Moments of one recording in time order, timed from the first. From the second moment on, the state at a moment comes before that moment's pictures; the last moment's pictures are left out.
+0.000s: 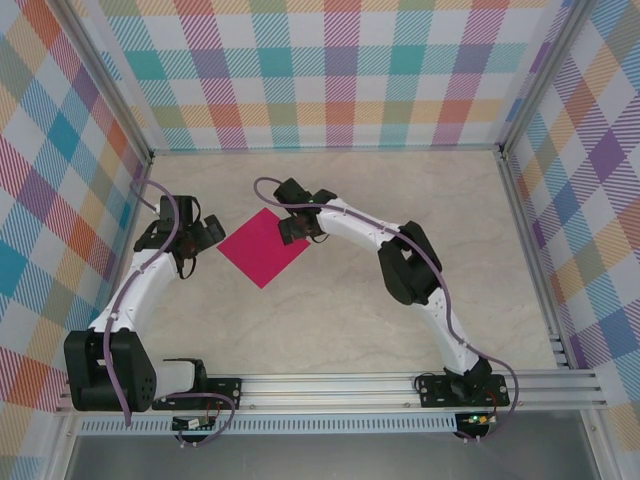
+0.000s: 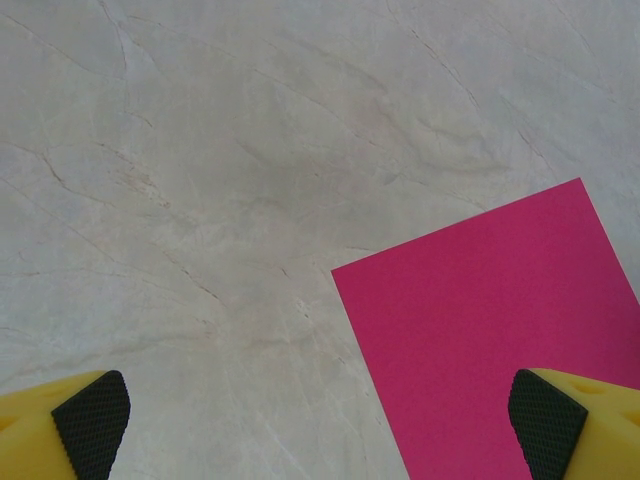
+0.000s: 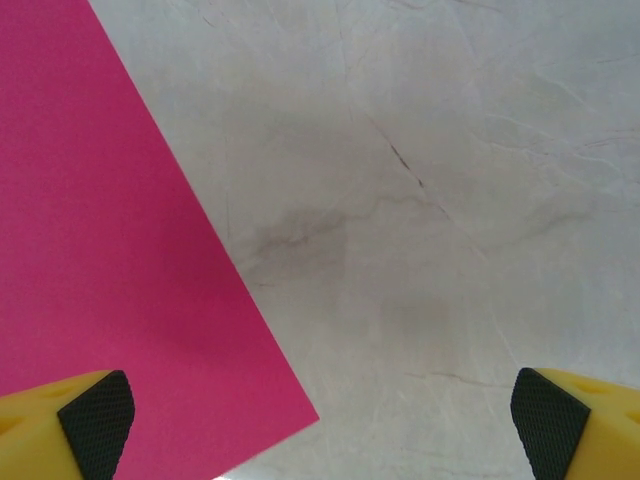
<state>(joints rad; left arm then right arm) 0.00 1.26 0.93 -0.58 -0.16 -0.48 0.80 2.38 2.05 -0.84 0.25 0.39</state>
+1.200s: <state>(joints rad) 0.00 1.34 0.97 -0.61 -0.13 -0.48 0.70 1.82 1.16 -0.90 0.40 0.45</state>
